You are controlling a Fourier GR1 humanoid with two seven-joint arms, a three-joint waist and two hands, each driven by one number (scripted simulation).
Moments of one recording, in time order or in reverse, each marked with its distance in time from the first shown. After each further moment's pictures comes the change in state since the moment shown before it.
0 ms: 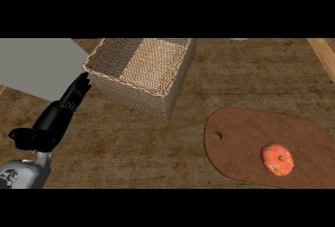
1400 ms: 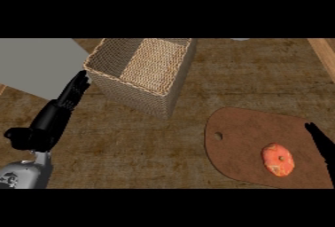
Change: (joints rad) left arm 0.017 -0.135 0.145 -0.058 -0.139 -0.127 0.075; right arm -0.013 0.337 0.130 0.281 0.503 -0.082 -0.410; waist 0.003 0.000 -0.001
